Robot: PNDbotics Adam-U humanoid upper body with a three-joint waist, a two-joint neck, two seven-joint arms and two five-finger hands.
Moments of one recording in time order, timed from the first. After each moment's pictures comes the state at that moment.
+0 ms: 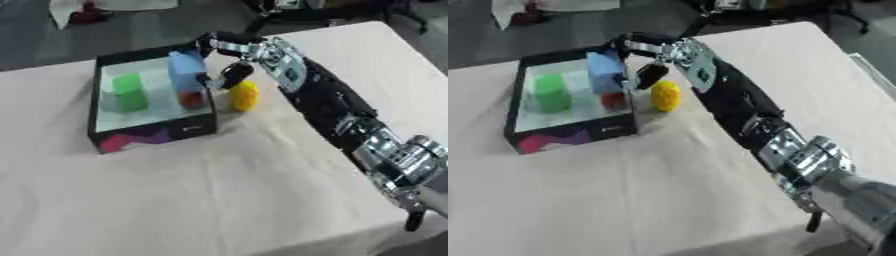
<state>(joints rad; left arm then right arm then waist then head) -0.44 0.16 0.03 -1.80 -0.45 0.17 0.17 -0.83 -0.46 0.20 -1.01 0.46 -0.52 0.45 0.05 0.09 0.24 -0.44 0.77</state>
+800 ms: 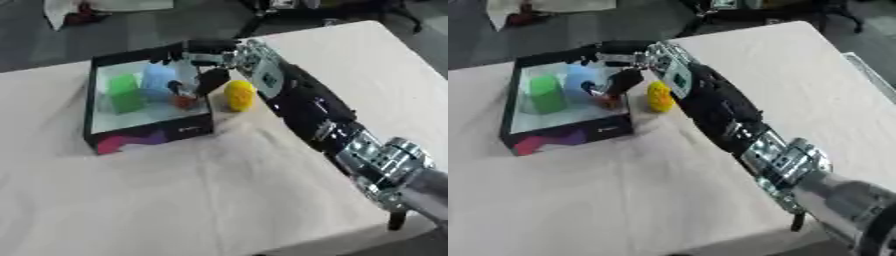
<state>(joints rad) -0.44 0.15 0.02 -1.81 -0.45 0.16 0.17 -0.82 -0.43 0.22 -1.07 0.61 -0.55 0.42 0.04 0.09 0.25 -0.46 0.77</state>
